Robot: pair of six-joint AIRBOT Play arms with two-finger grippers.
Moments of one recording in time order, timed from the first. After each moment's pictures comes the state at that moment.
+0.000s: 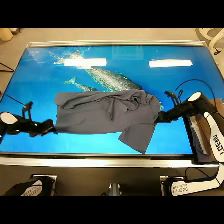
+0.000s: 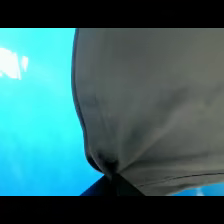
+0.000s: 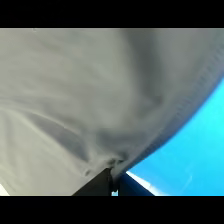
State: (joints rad) left arm 0.22 -1.05 0.72 1.14 -1.11 -1.53; right arm -0.23 -1.60 1.15 -1.00 1.30 0.92
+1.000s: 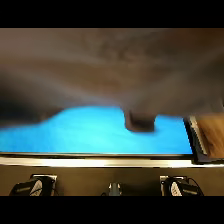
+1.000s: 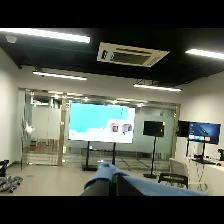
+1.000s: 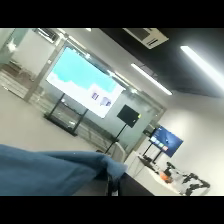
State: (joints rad) left arm 0.22 -0.62 1.84 1.14 -0.82 -1.52; right arm -0.23 -0.69 1.85 -1.20 0.87 0.79
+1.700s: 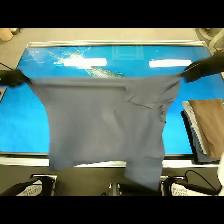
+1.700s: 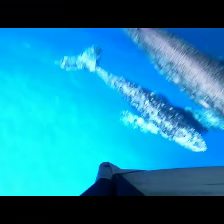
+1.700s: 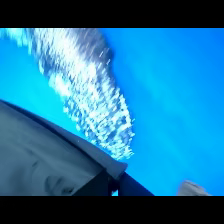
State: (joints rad) left arm 0.22 -1.17 1.38 1.17 -1.17 -1.43; right arm -0.11 -1.42 1.79 -1.30 1.44 0.91
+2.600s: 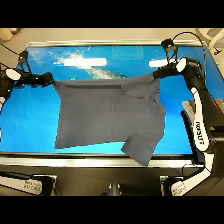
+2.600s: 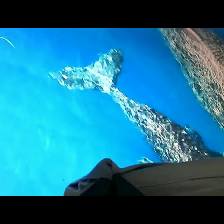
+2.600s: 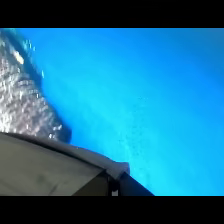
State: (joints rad) left arm 0.14 -1.64 1.52 1.08 -0.87 -1.39; right arm 0.01 -1.79 1.77 -1.39 0.86 1.10
